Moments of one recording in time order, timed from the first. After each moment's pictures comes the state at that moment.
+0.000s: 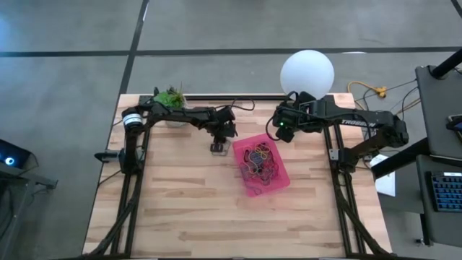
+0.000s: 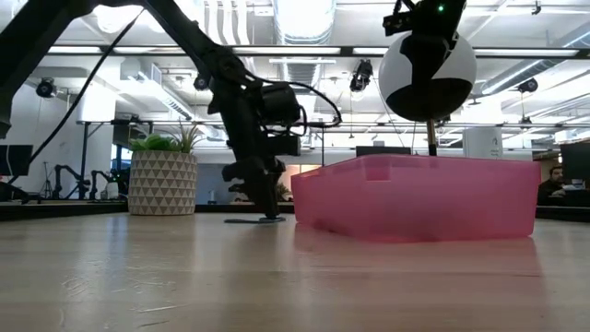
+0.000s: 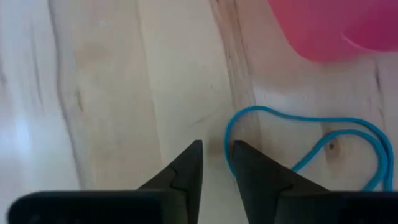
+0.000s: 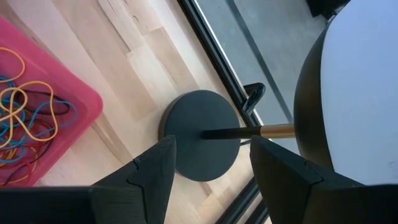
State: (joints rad) left arm 0.39 1.94 1.26 -0.45 0.08 0.53; right arm -0.17 1.41 1.37 -1.26 0.63 0.28
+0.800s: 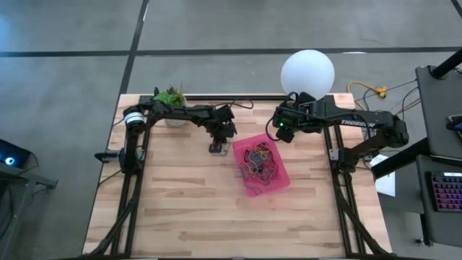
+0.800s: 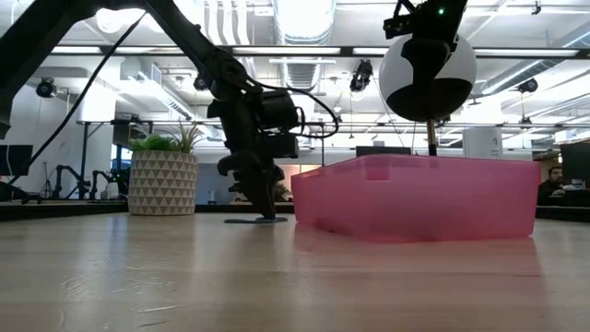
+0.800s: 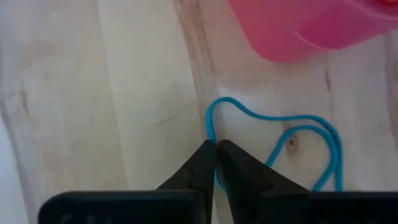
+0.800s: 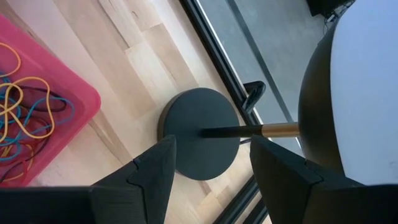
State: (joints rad) left arm 0.39 2.06 1.27 -0.53 0.25 0.53; right arm -0.17 1.41 1.35 -1.25 0.63 0.28
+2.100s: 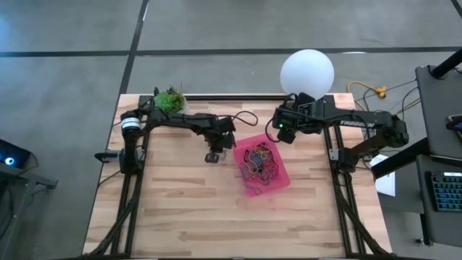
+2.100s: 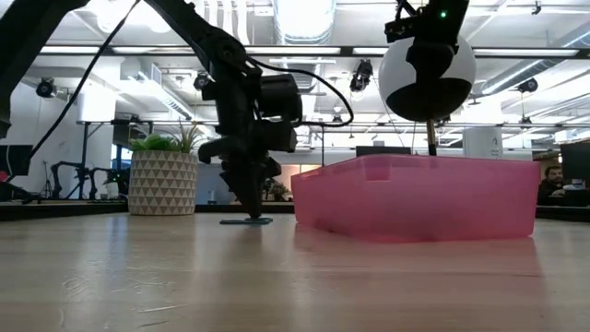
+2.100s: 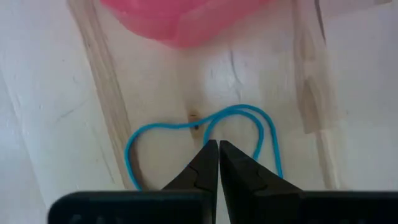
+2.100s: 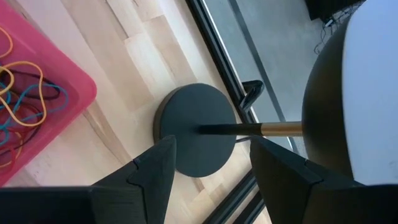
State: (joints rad) left arm 0.29 1.91 1.27 -0.64 0.19 0.48; right arm -0.17 1.41 1.33 -1.25 0.63 0.23
